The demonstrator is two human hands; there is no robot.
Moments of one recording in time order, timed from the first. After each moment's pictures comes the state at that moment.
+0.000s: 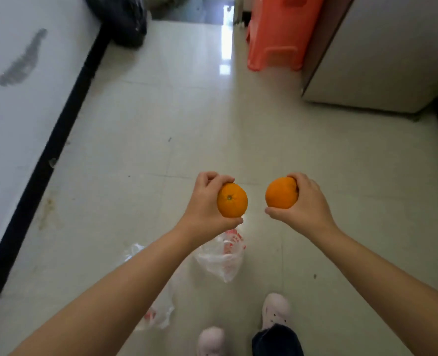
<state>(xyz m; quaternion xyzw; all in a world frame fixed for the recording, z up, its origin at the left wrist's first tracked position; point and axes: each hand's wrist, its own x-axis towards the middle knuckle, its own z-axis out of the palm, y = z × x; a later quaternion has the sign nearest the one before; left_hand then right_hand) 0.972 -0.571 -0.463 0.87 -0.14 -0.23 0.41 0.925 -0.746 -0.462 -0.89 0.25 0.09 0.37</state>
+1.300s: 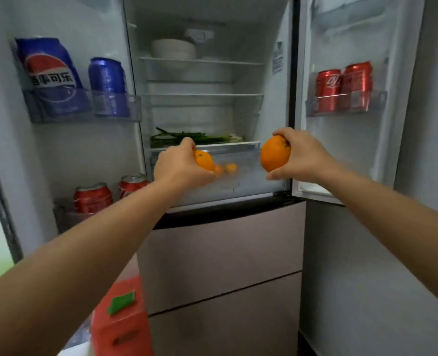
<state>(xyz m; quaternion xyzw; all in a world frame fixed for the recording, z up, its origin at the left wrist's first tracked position) 1.267 -1.250 0.140 0.87 -0.34 0.15 0.31 1.133 -1.410 0.147 -0.91 0.21 -0.33 0.12</state>
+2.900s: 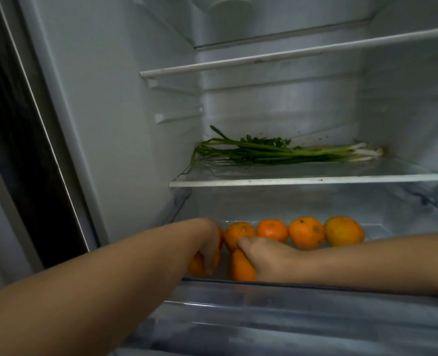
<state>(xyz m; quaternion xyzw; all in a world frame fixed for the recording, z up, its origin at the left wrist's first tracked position) 1.640 -1.485 0.122 0.89 -0.27 -0.22 -0.28 1.597 -1.604 0.066 -0.99 -0.14 0.04 0.08</state>
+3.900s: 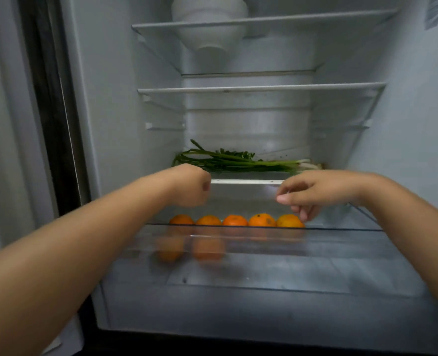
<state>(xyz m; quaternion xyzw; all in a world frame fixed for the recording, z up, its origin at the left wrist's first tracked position) 1.545 -1.469 0.184 0.95 -0.28 0.13 -0.03 1.461 -1.674 0.182 -0.96 -0.02 0.04 0.28</state>
